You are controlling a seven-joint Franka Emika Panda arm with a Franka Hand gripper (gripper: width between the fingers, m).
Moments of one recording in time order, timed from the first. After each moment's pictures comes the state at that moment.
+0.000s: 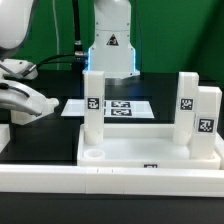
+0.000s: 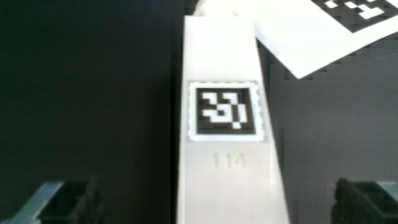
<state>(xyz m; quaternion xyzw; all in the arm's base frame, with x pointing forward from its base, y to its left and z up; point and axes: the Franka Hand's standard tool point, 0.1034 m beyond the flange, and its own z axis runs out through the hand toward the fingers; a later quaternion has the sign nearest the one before) 0.401 -0.217 0.016 -0.86 0.24 0.42 0.14</state>
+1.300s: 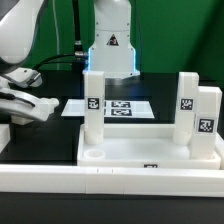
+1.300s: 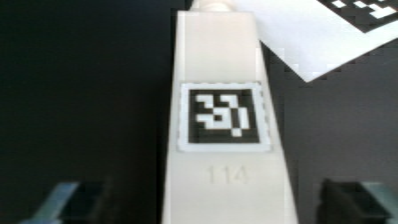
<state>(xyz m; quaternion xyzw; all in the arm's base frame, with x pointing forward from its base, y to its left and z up) 0.394 -0.210 0.003 -0.85 0.23 0.44 0.14</state>
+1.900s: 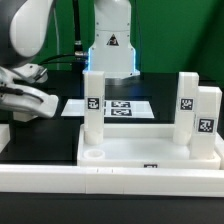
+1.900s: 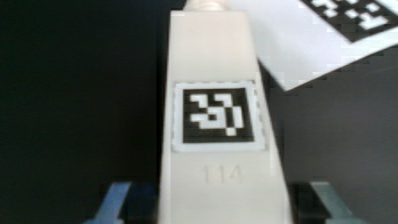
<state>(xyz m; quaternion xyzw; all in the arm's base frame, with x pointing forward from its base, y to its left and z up) 0.412 -0.194 0.024 -0.87 0.21 0.44 0.11</state>
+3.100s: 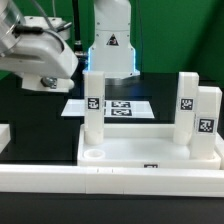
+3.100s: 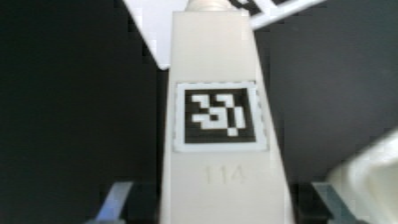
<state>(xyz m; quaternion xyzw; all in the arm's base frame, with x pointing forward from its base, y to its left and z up) 0.478 -0.158 0.098 -0.91 0.26 0.31 0.10</state>
